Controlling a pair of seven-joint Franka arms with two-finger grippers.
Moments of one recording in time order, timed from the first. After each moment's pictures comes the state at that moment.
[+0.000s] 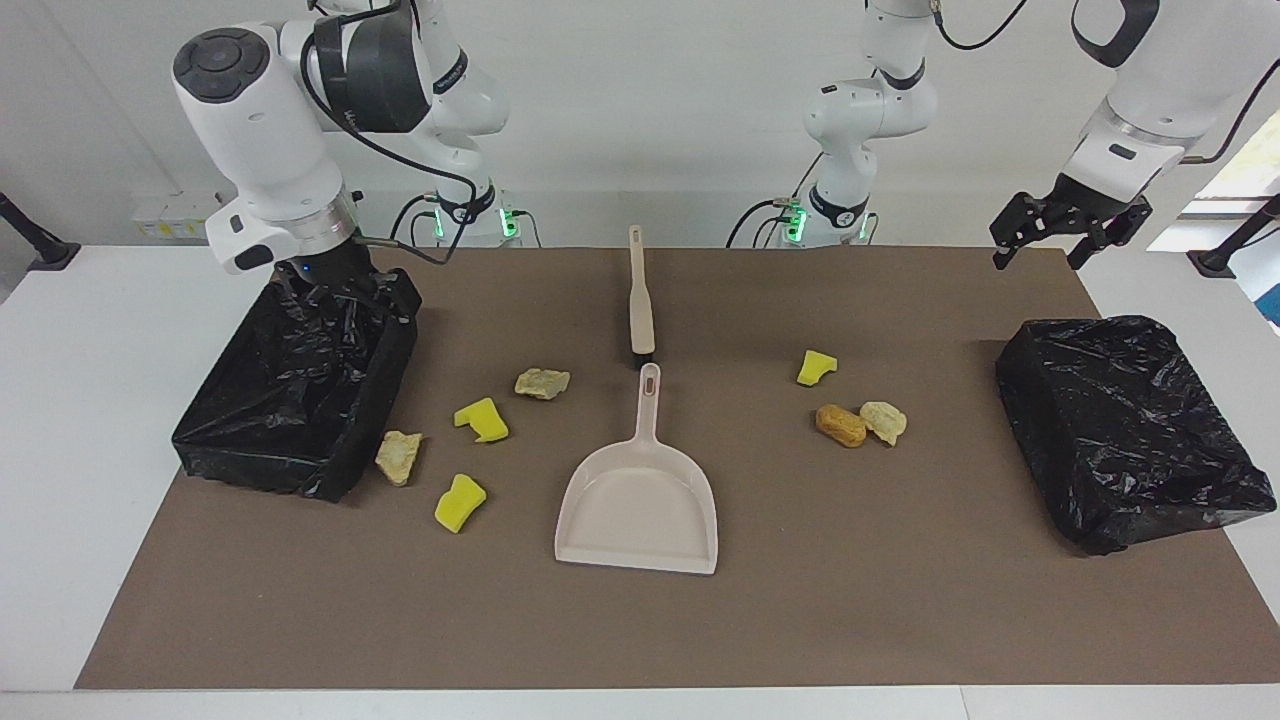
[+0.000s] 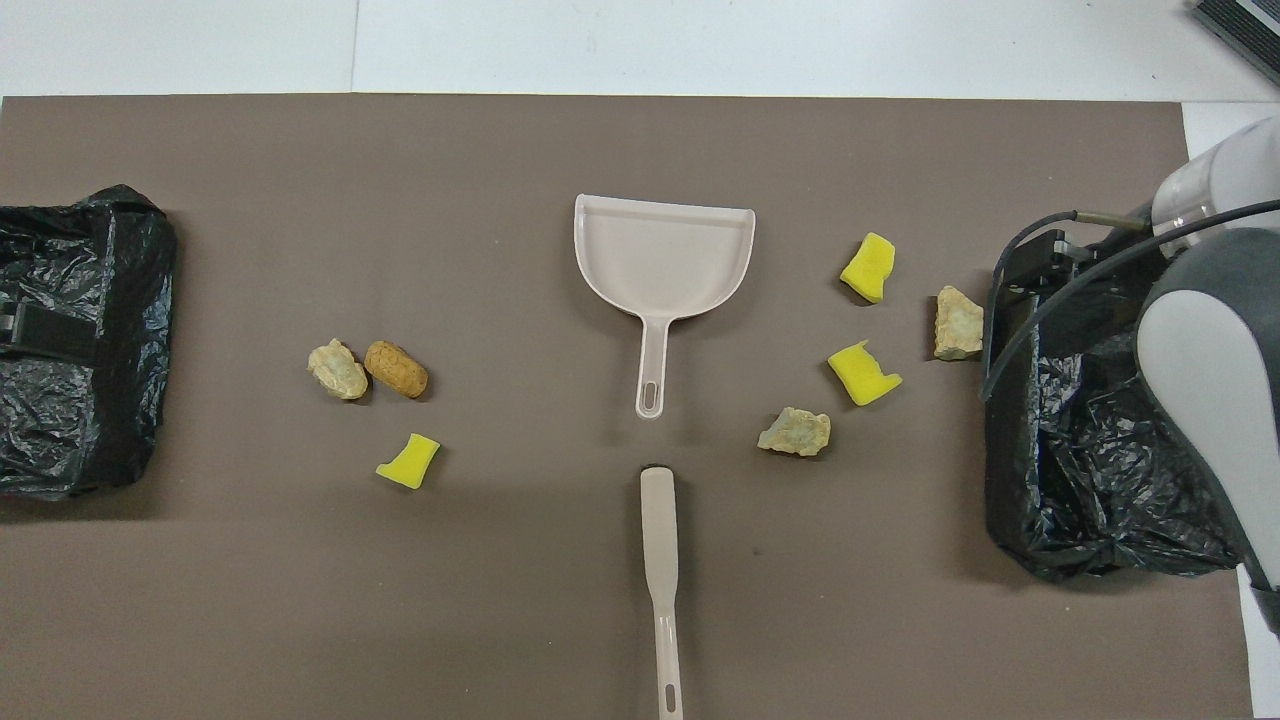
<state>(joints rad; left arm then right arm) 0.08 -0.04 -0.09 -1.58 0.00 1.53 0.07 -0.10 0.15 0.17 -1.50 -0.05 1.59 0.30</state>
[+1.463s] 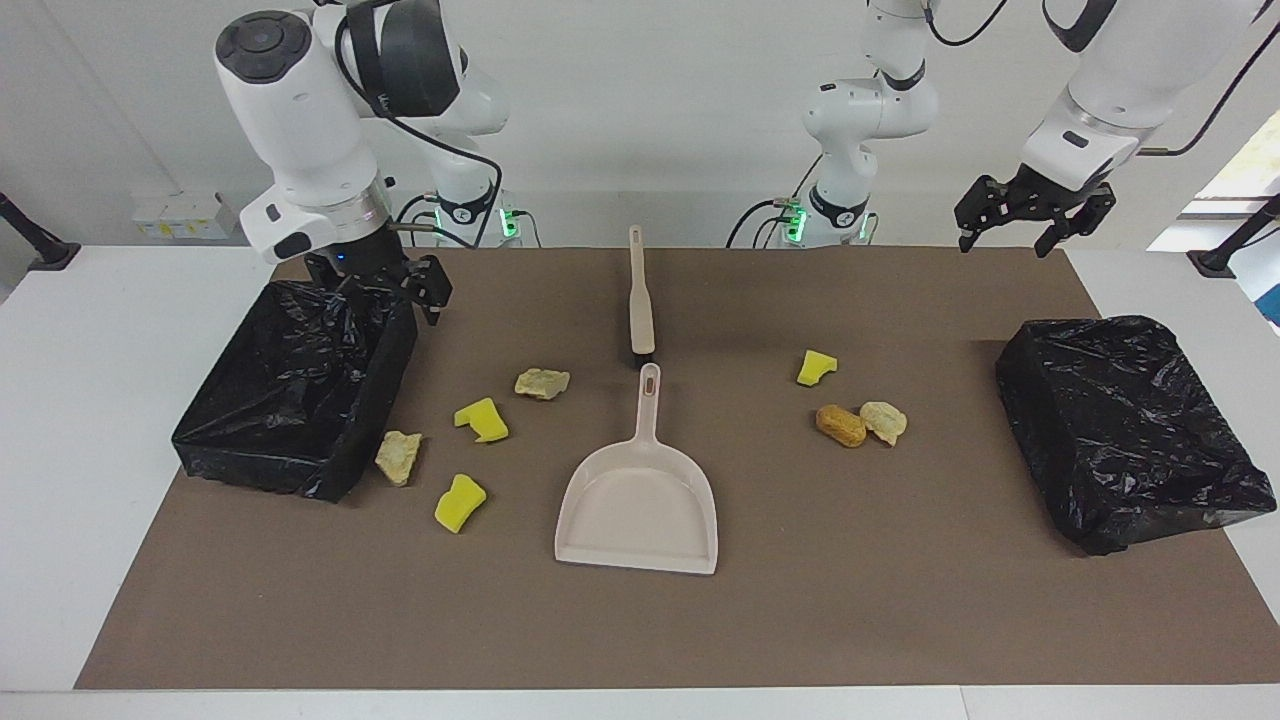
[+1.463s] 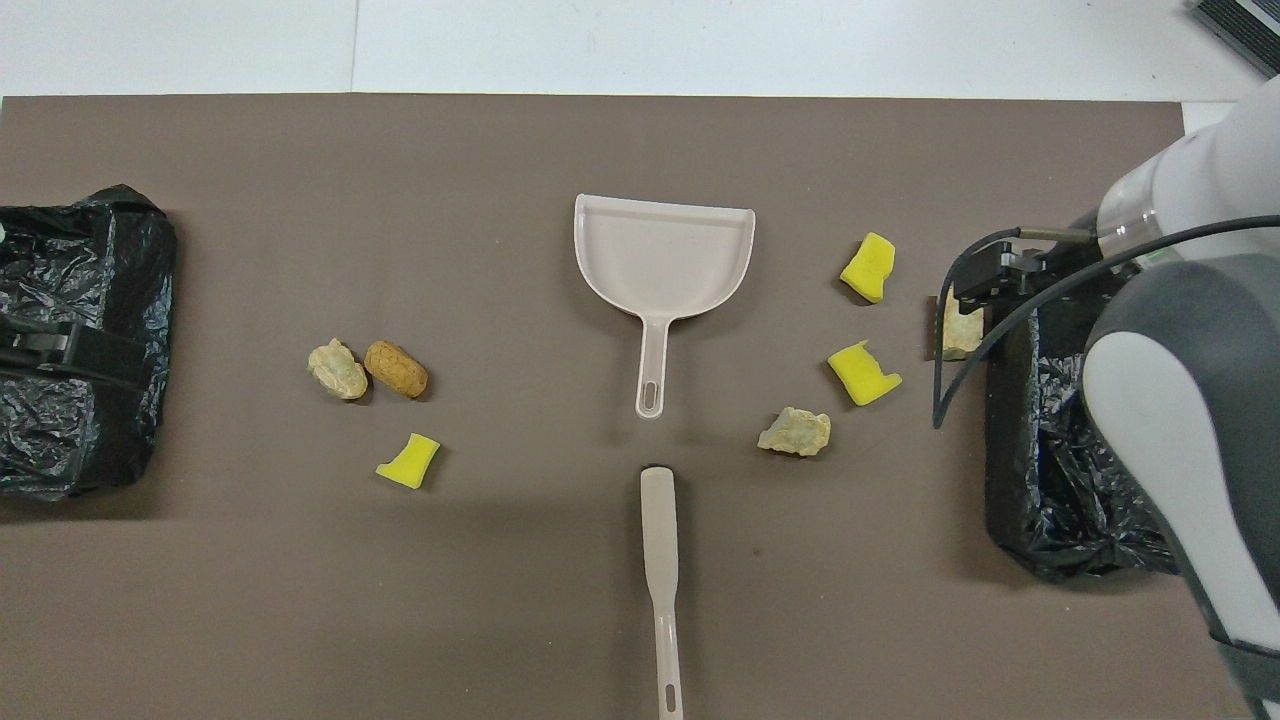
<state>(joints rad) 0.01 -0.03 -0.09 -1.55 0.00 1.44 0.07 -0.09 0.12 0.31 -1.50 -0.05 1.59 0.30</state>
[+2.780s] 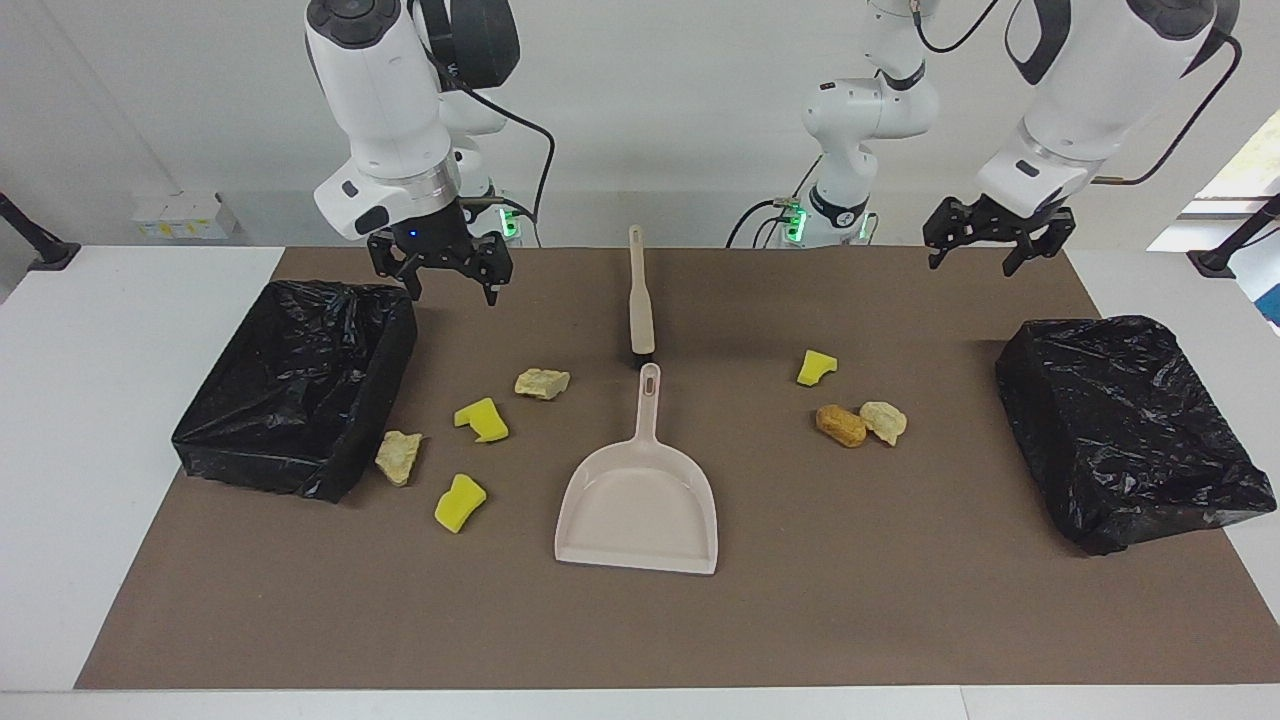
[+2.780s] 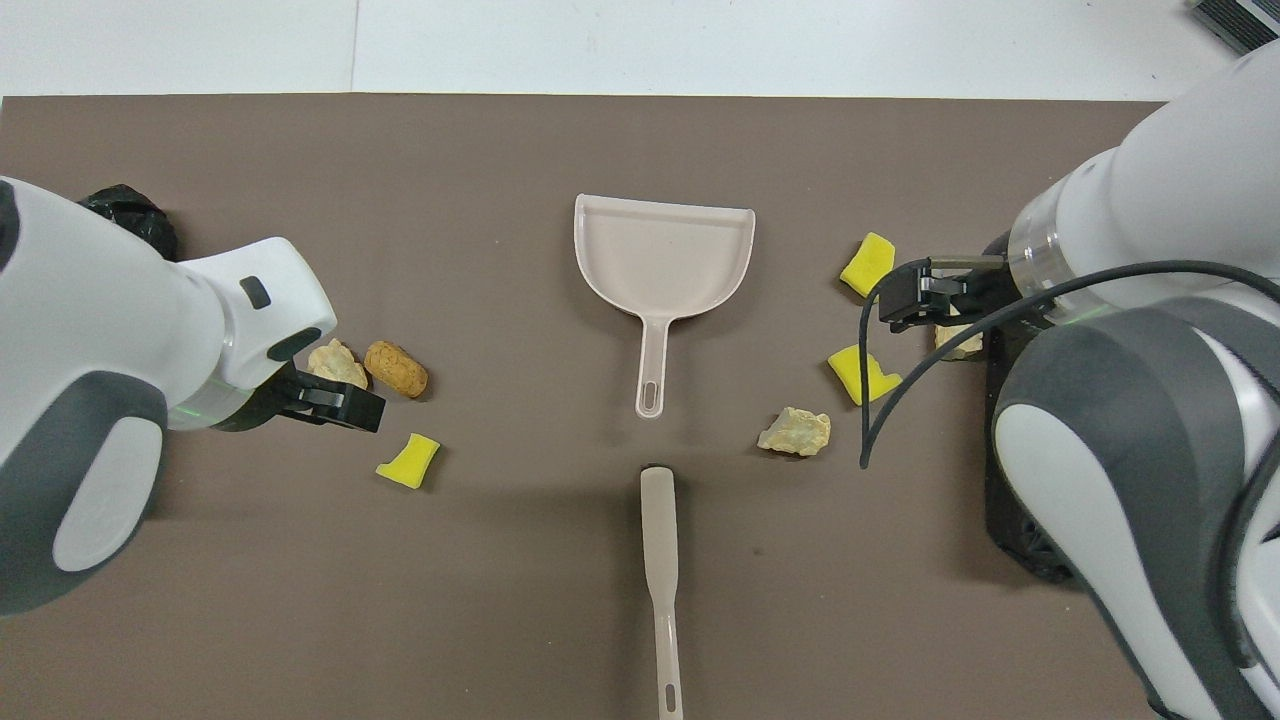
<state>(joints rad) -0.24 -0.07 -0.10 -1.81 -0.03 1.66 -0.05 -0.08 0.11 0.35 -1.50 -0.05 1.59 0.35</state>
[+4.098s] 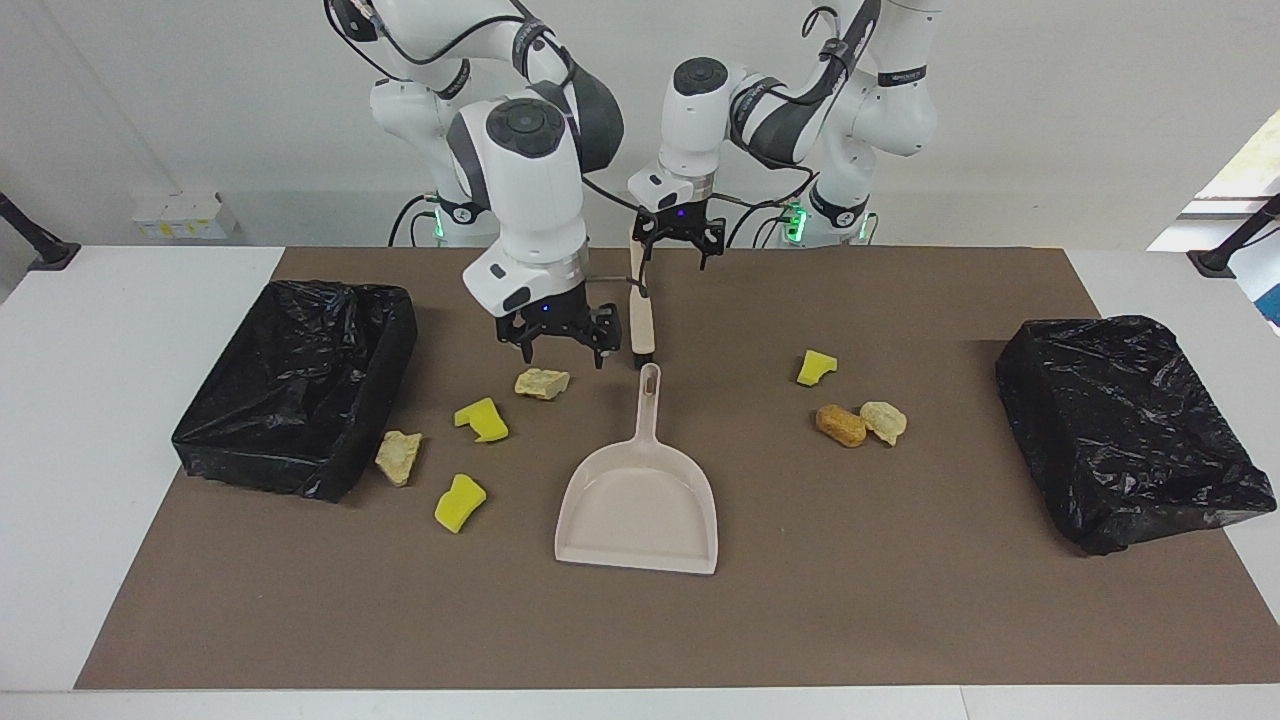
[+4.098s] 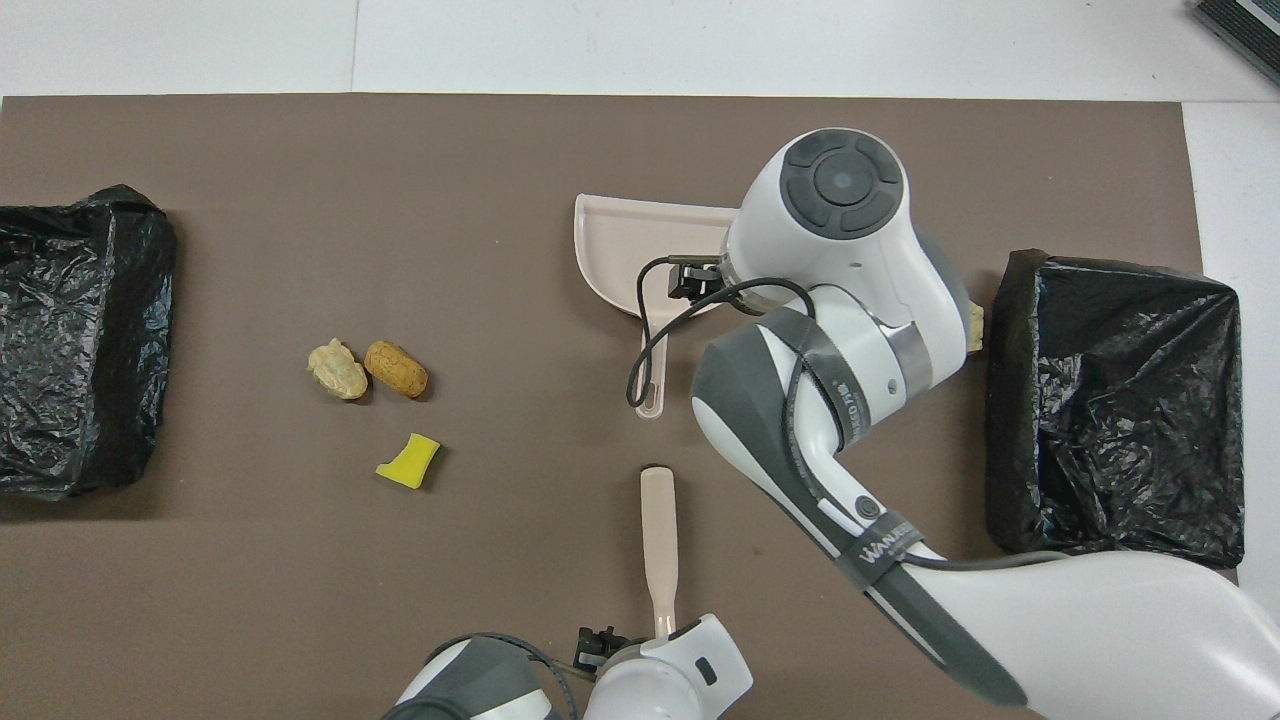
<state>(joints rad) -0.98 -0.09 -0.11 -2.38 -0.06 2.35 -0.74 0.15 0.46 0.35 -1.49 -0.19 1.96 0.64</state>
